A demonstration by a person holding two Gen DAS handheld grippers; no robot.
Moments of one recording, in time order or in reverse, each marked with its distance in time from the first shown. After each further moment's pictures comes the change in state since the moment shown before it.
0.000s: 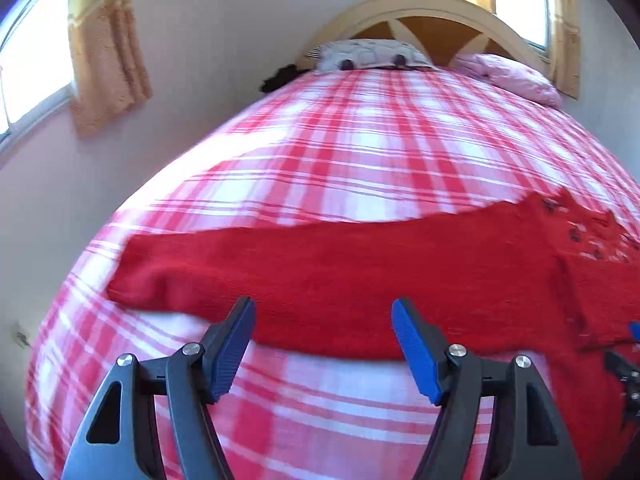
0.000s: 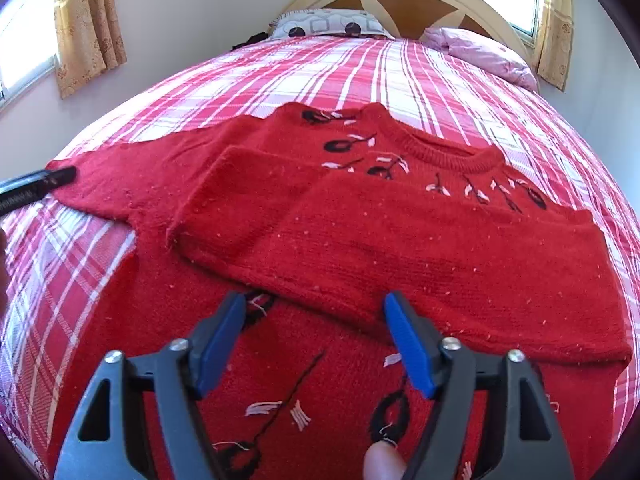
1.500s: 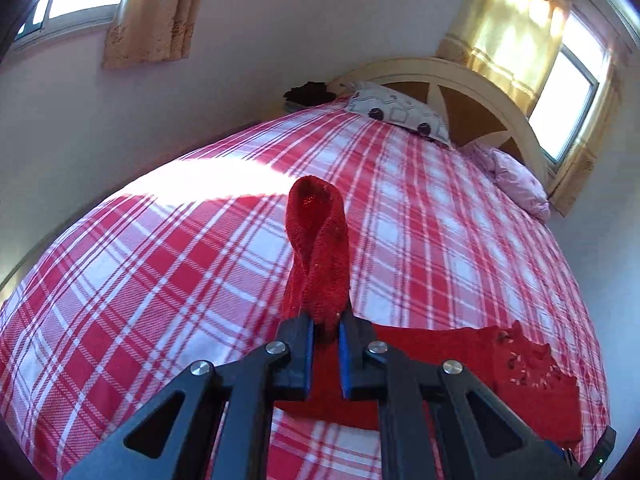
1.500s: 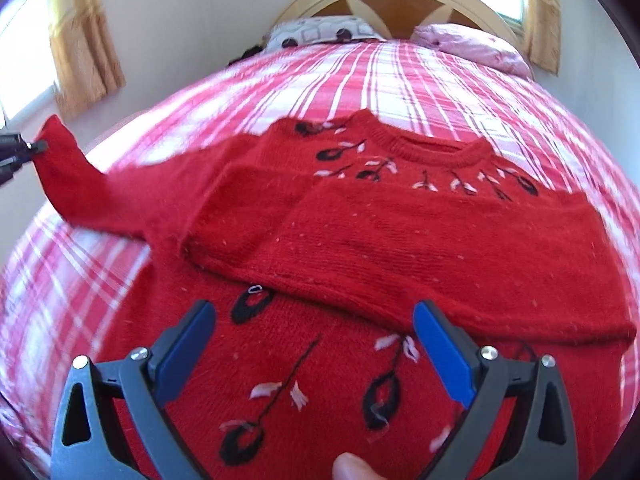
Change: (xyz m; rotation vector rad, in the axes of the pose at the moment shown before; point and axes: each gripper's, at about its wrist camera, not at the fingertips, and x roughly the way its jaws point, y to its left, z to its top) left arm -0.042 0.068 0.068 -0.342 -0.053 -0.235; right arm -0.024 -0.017 -0.004 0.096 -0.041 0.074
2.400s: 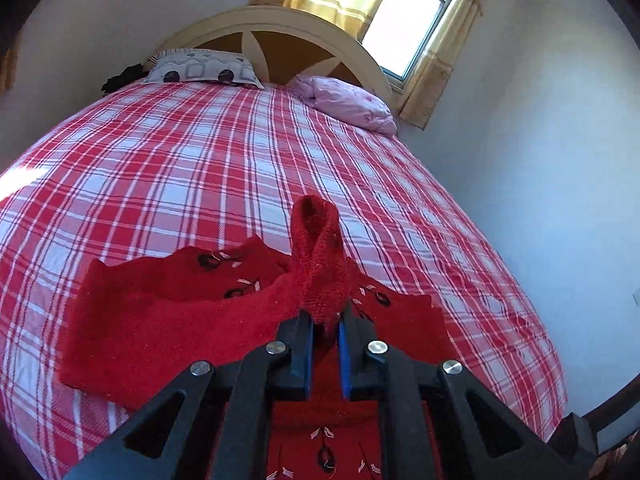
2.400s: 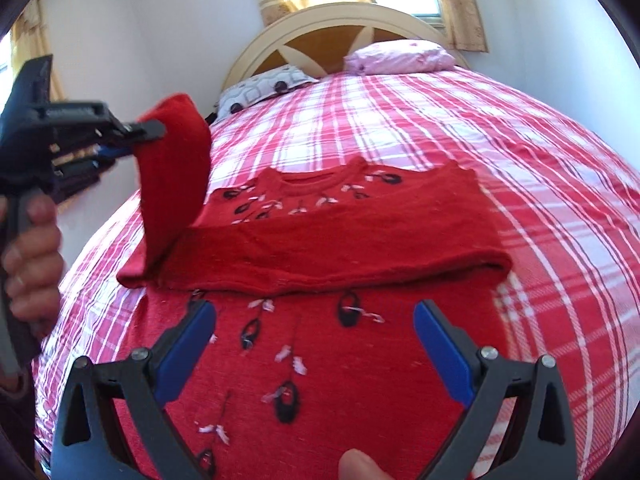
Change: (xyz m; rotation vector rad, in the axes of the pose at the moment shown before) left arm 0.023 -0.298 -0.115 0.278 0.155 -0.424; right arm -0.096 -0.095 -0.041 0.236 -0.172 -0.018
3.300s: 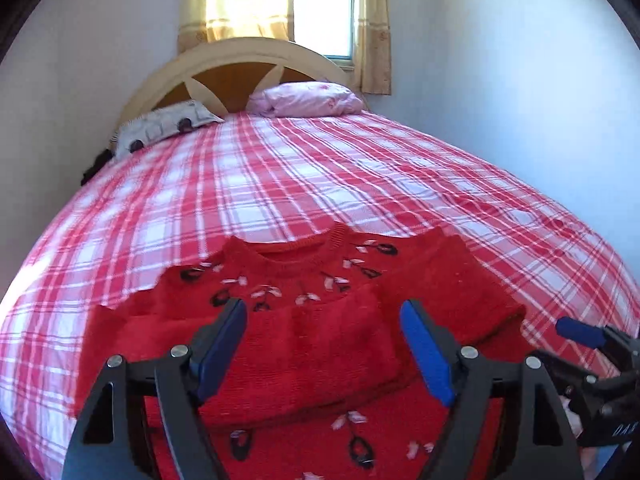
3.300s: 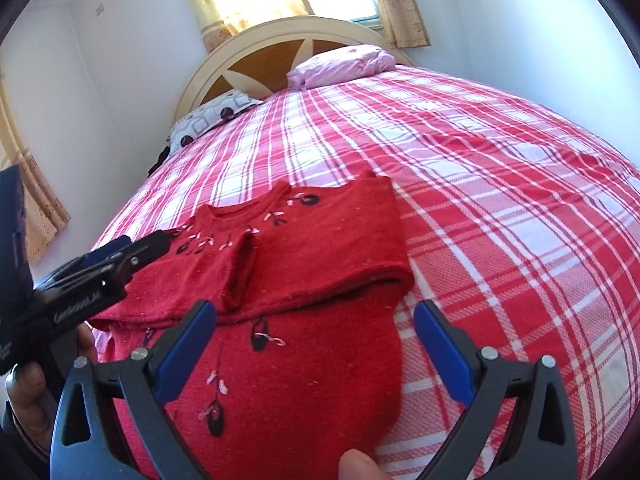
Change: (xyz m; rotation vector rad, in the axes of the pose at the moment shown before) left arm 0.011 -0.044 -0.058 0.389 -0.058 0.129; right arm -0.017 -0.050 0.013 0.126 -0.050 -0.094
